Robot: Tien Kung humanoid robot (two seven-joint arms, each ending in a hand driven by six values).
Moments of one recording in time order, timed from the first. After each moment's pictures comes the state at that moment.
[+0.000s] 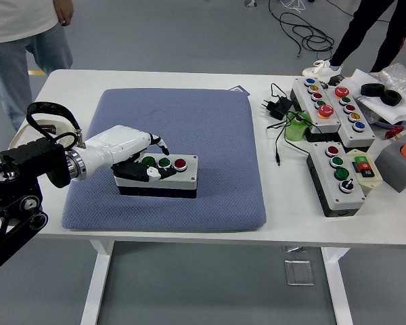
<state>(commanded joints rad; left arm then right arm) -0.55 0.50 -0.91 -1.56 1.99 -0.32 0.10 0.11 -0.12 0.96 0.18 -1.15 -0.12 -0.35</state>
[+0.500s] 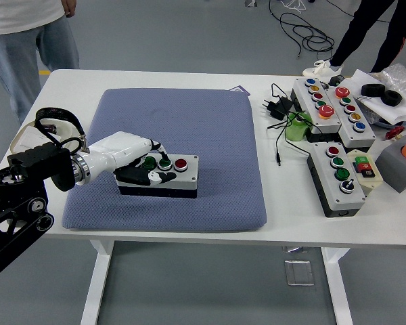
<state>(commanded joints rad) -0.56 0.48 -0.88 -1.51 1.99 -0.31 0.10 0.11 -0.12 0.96 0.18 -1.16 -0.12 -0.35</state>
